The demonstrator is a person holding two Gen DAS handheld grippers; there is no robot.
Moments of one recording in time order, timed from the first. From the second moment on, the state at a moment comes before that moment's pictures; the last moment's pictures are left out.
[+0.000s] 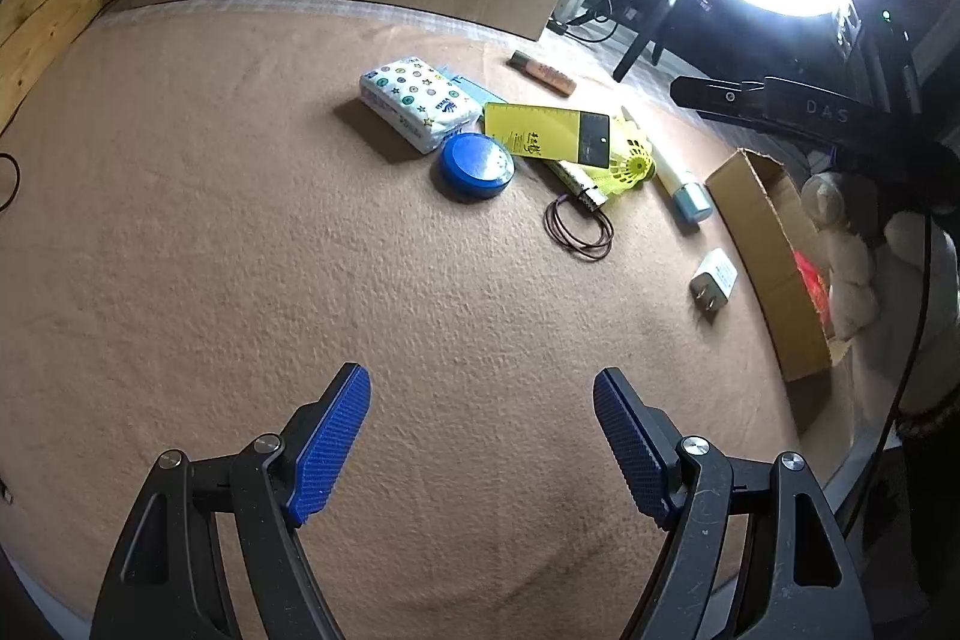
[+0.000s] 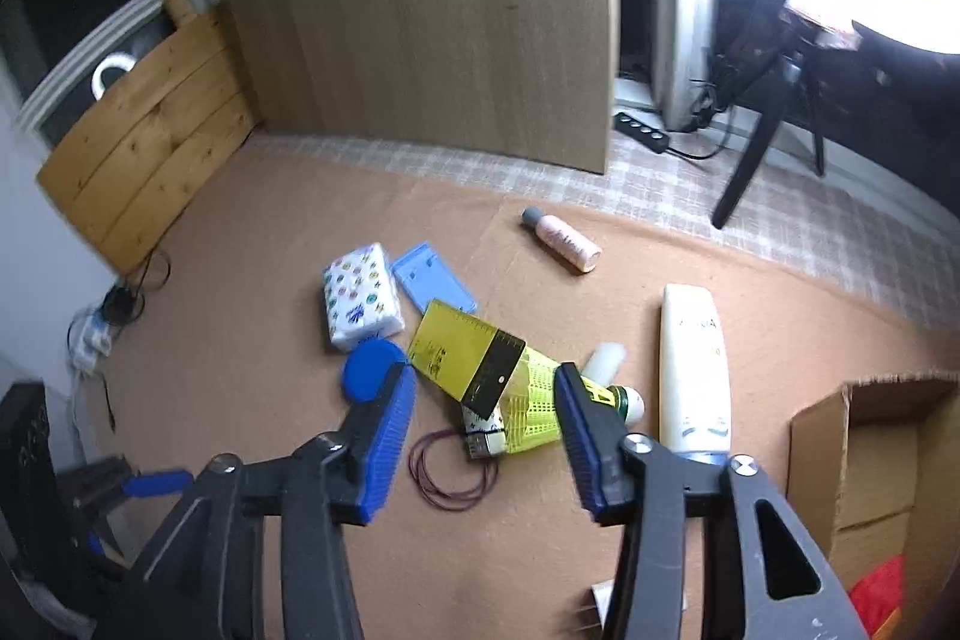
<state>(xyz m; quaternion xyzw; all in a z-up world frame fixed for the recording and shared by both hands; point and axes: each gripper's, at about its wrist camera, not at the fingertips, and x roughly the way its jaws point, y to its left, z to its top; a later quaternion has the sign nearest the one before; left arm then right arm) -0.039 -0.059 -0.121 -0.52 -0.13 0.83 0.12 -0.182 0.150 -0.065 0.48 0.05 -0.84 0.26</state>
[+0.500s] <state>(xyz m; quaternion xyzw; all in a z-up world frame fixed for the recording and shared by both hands) -0.014 -0.092 -0.135 -0.53 -0.16 0.83 0.08 -0.202 0.056 -0.125 0.47 0.37 -0.72 0.35</state>
